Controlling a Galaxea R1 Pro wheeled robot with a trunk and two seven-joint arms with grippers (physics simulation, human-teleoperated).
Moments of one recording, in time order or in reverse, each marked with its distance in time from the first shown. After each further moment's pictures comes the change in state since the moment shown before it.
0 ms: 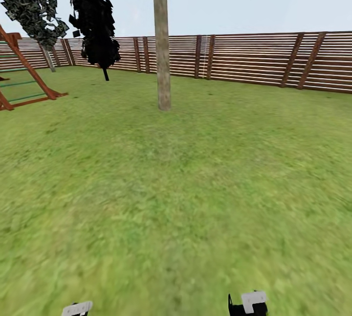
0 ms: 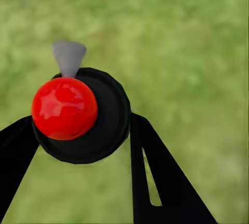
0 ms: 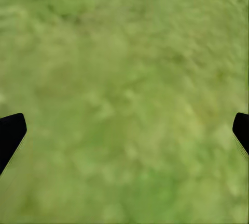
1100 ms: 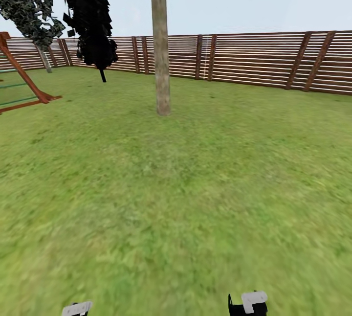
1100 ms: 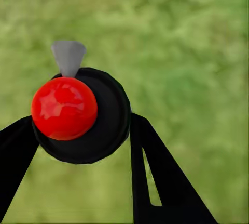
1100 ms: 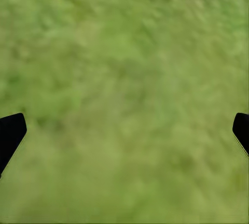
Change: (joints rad) left arm 0.000 0.000 0.000 0.000 0.000 0.000 0.000; right arm 0.000 0.000 0.000 0.000 0.000 0.000 0.000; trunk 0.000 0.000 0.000
